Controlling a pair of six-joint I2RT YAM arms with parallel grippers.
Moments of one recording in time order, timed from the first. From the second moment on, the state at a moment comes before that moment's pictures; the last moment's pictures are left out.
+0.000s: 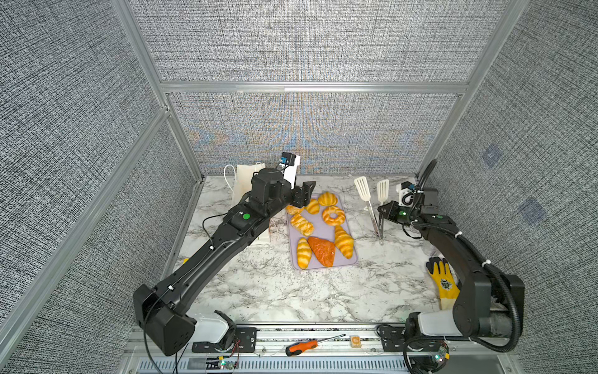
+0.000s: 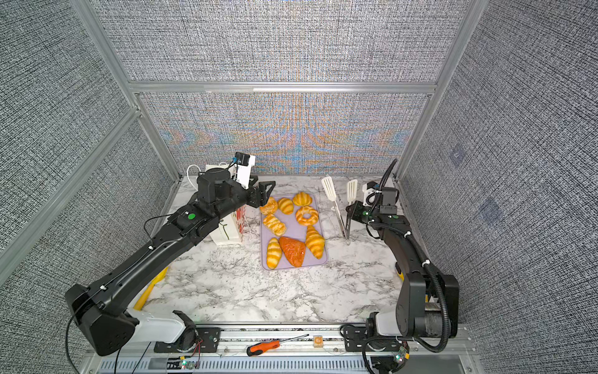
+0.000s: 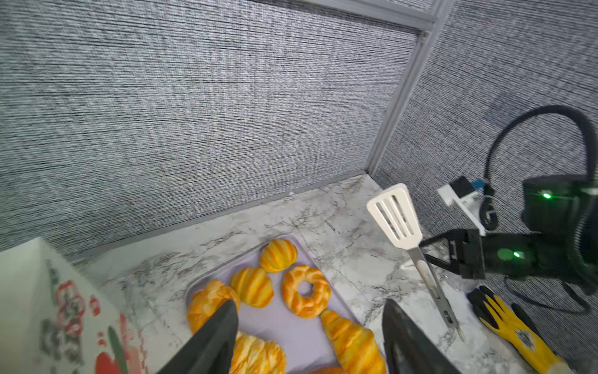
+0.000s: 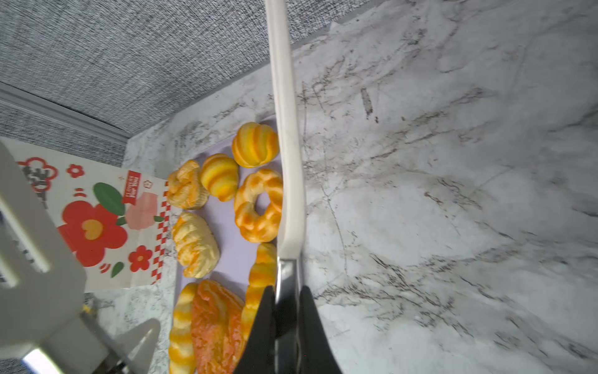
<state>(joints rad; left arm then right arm) -0.67 1.38 1.39 -0.26 0.06 -0.19 -0.03 1.42 1.04 -0.31 -0.48 0.38</state>
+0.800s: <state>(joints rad) -0.60 1.74 1.54 0.08 0.60 -0.27 0.01 1.56 1.12 0.00 -0.86 0.66</state>
